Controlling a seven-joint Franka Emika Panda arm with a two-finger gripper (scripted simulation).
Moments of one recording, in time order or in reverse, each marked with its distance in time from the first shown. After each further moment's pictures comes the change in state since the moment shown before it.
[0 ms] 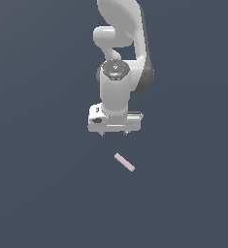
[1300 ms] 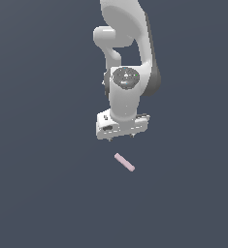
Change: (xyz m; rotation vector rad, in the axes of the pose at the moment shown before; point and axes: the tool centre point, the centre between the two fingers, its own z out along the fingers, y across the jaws) arm 0.010 -0.029 0.014 0.016 -0.012 -0.159
